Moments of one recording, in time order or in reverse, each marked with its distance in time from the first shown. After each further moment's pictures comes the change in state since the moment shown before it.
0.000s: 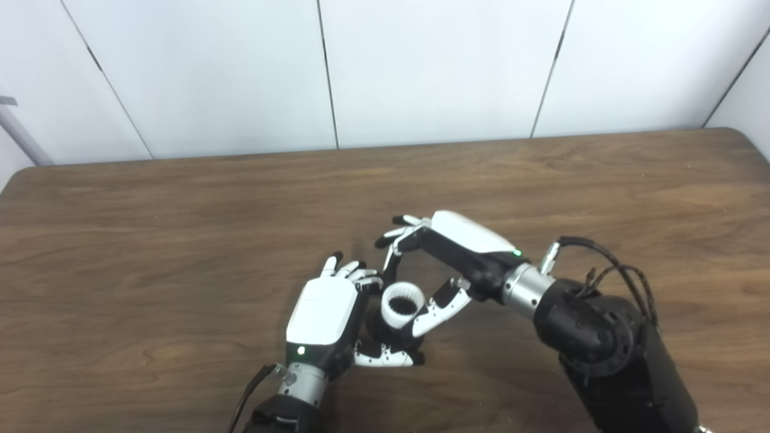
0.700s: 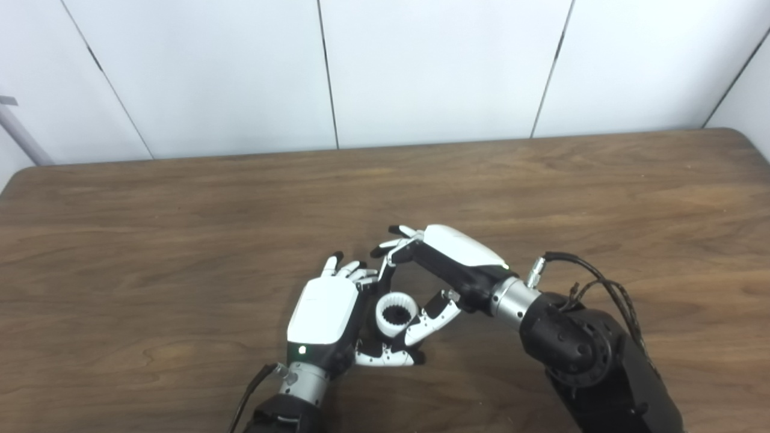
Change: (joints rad) left arm -0.002 0.001 -0.008 0.004 -0.002 0.011 0.010; right arm 0.028 0.000 0.031 0.062 -0.012 -0.037 -0.081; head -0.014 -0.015
